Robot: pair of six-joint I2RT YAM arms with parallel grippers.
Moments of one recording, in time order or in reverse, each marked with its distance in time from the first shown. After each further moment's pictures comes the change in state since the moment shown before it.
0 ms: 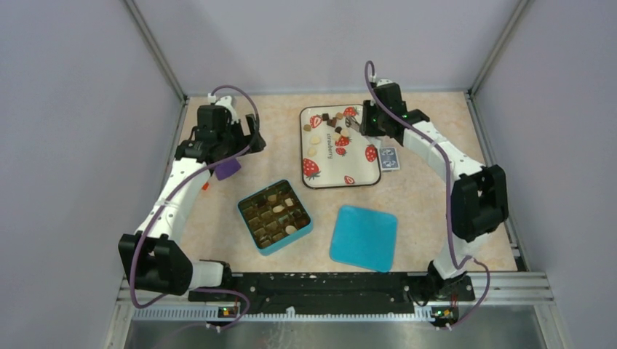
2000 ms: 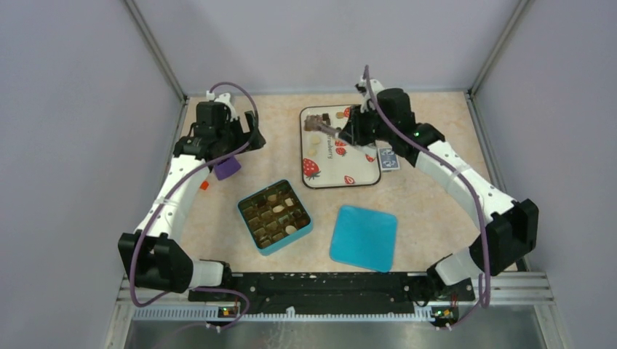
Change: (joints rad) left arm 0.000 0.014 0.042 -0.043 -0.008 -0.012; right arm 0.086 -0.204 -0.047 0.058 -0.231 -0.036
